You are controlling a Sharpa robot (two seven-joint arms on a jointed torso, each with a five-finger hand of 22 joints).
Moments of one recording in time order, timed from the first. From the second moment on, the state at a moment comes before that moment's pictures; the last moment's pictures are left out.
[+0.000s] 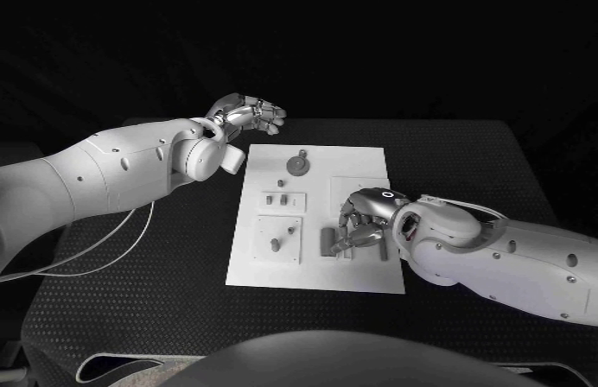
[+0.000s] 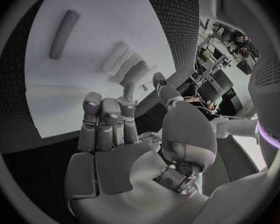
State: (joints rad) left arm 1.22 -0.72 -0.09 1.13 -0.21 -0.16 0.27; left_hand 1.04 -0.13 0.49 -0.23 0.15 0.86 0.18 0.27 0.51 1.20 0.11 0.12 0.23 1.02 0.06 0.57 0.46 0.01 0.70 -0.04 0.52 1.31; right arm 1.16 -0.69 -0.25 1.60 -1.52 -0.25 -0.30; right_hand 0.81 -0.28 0.48 -0.29 0.05 1.14 0.03 0.40 0.63 1.21 -0.08 1.14 1.04 1.30 -0.16 1.22 1.04 0.25 1.08 -0.07 1.14 1.24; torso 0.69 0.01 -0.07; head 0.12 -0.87
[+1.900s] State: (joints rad) left arm 1.22 -0.72 -0.09 1.13 -0.21 -0.16 0.27; left_hand 1.04 -0.13 0.49 -0.23 0.15 0.86 0.18 0.27 0.51 1.20 0.11 0.12 0.23 1.02 0.06 0.57 0.47 0.01 0.70 -0.04 0.52 1.31; right arm 1.19 -0.76 -0.24 1.52 -1.22 0.07 -0.54; right_hand 0.71 -0.14 0.60 -0.23 0.05 1.07 0.06 0.34 0.59 1.21 -0.05 1.13 1.06 1.30 -0.14 1.22 1.05 0.25 1.05 -0.06 1.15 1.24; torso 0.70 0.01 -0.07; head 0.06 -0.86
